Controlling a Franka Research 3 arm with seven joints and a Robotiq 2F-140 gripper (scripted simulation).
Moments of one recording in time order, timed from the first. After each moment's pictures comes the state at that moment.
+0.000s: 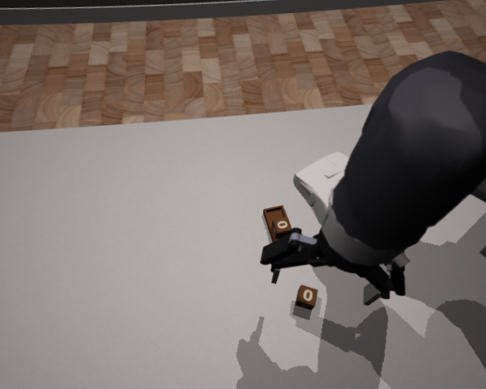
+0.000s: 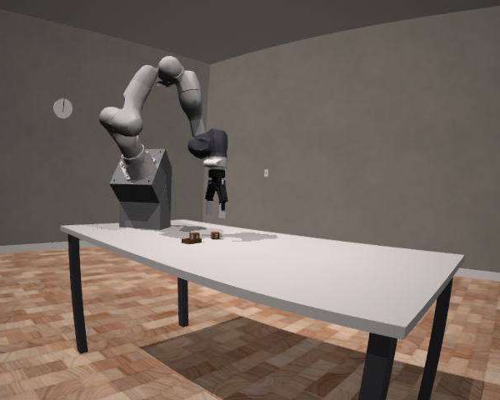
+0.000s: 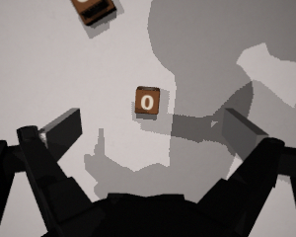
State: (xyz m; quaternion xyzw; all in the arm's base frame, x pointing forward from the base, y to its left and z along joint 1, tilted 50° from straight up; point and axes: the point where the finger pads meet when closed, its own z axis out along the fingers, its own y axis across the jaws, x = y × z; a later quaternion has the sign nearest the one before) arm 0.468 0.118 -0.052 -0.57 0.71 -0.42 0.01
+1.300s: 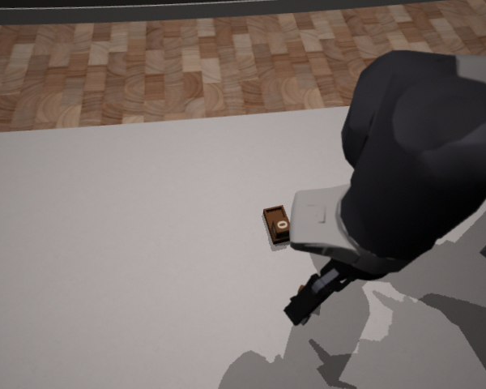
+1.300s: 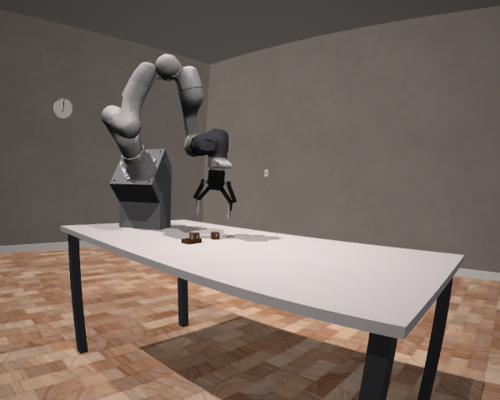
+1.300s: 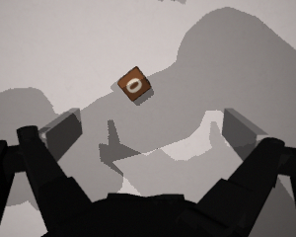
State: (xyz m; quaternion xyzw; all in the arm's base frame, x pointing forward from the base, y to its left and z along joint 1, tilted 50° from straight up) arm 0.450 0.117 -0.067 -0.81 0.42 -0.37 -0.18
